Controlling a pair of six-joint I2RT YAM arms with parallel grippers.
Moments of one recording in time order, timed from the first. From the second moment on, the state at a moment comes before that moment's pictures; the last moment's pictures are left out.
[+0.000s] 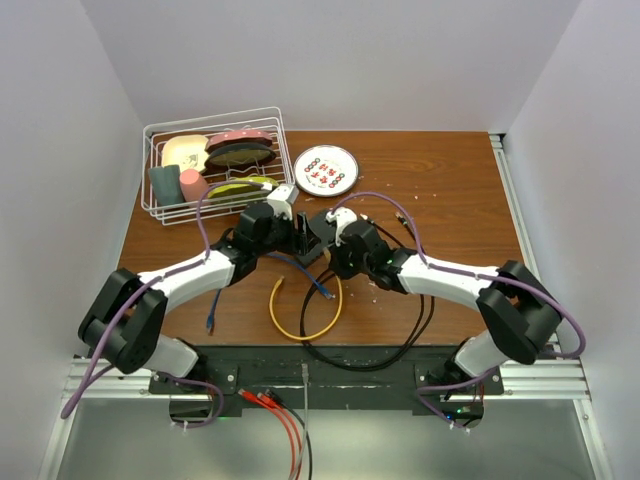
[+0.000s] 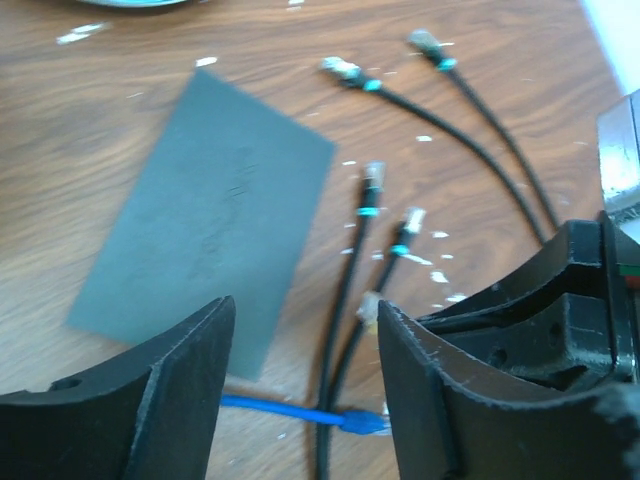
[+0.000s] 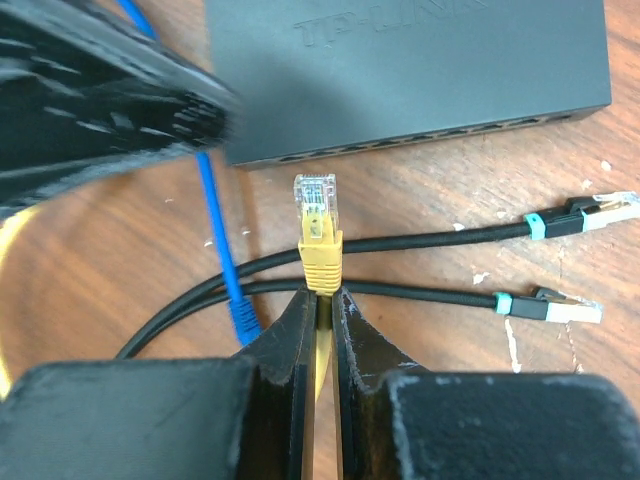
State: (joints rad) left arm -0.56 1.43 0.73 0.23 0.16 -0.42; right arm 0.81 1.54 0.82 0.00 0.04 0.28
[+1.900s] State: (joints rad) left arm -0.42 1.52 0.72 0.37 0.22 -0.49; right arm 0.81 1.50 0.89 -0.02 0.08 0.29
